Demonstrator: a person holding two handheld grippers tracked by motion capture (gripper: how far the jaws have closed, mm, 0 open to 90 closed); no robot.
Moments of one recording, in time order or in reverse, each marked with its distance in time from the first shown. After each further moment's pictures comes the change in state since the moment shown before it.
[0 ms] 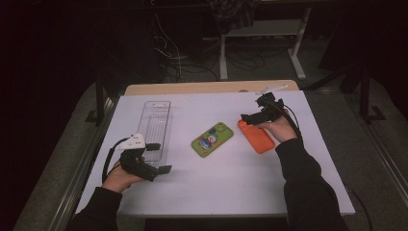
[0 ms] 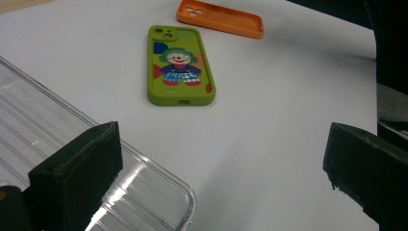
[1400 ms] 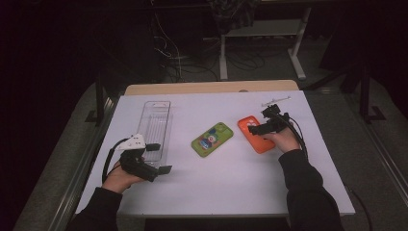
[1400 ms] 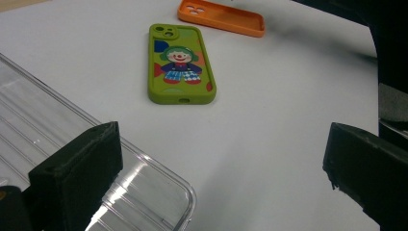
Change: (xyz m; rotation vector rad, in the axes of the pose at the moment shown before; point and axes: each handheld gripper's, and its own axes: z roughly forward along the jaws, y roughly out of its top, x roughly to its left) left arm 0.001 0.000 -0.001 0.013 0.005 0.014; right arm -0.014 -0.044 0.018 0.095 -0.027 0.074
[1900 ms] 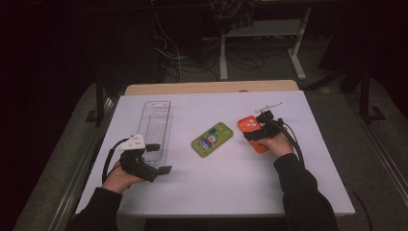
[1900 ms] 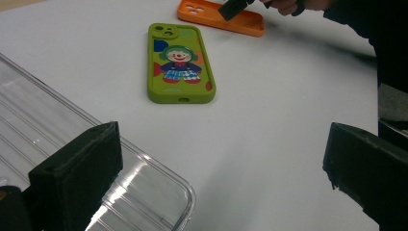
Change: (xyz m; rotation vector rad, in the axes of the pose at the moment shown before) left arm 0.000 0.000 0.000 0.001 -0.002 0.003; right arm 0.011 -0.012 0.023 0.049 0.006 -0.007
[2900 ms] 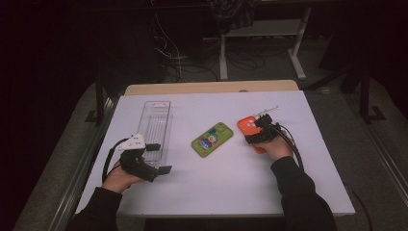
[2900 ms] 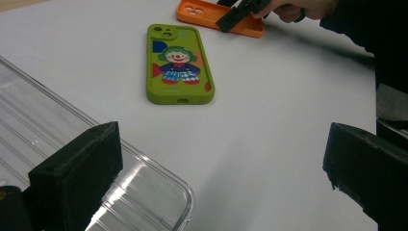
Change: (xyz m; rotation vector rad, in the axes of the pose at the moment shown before) left arm -0.001 0.001 -0.001 0.001 -0.008 -0.011; right arm 0.005 -0.008 0.004 0.057 -0.044 -0.016
